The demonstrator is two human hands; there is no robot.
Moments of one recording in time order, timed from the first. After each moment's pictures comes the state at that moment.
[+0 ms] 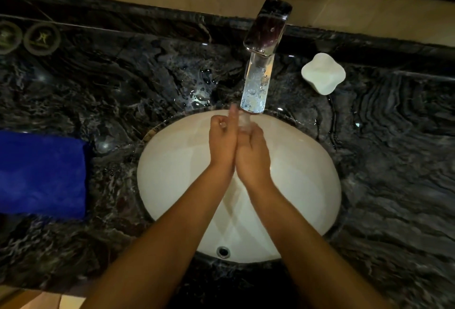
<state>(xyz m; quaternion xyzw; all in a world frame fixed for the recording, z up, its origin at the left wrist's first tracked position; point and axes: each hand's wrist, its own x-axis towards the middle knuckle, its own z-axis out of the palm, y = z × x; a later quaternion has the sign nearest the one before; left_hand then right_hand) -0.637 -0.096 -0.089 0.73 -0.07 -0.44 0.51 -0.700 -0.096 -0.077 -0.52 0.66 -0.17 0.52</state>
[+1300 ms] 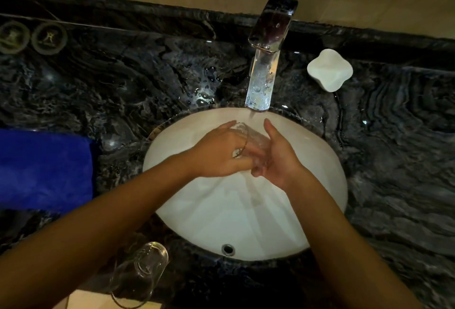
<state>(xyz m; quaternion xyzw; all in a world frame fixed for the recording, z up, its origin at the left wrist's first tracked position) -0.580 -0.070 -0.034 0.56 -0.68 -0.43 0.17 -0.748 -0.128 -0.085 -0.21 0.50 -0.07 0.84</state>
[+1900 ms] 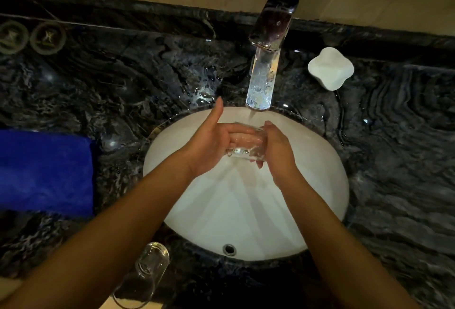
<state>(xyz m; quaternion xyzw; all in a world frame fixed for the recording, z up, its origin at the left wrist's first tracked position) -0.573 -0.073 -0.060 0.51 -0.16 -0.76 0.37 -0.734 -0.124 -0.093 -0.35 0.65 -0.16 0.65</state>
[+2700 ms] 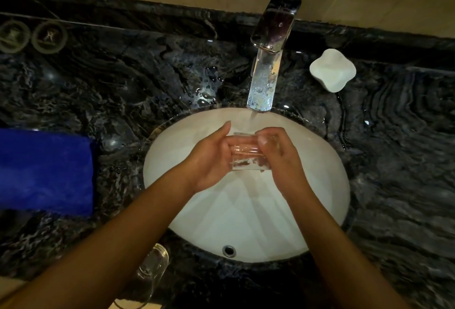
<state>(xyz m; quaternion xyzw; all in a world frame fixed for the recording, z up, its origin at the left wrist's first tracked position) -0.587 -0.053 -0.062 0.47 -0.05 -0.78 0.40 -0.765 -0.100 -0.077 -0.53 0.48 -0.24 0.66</state>
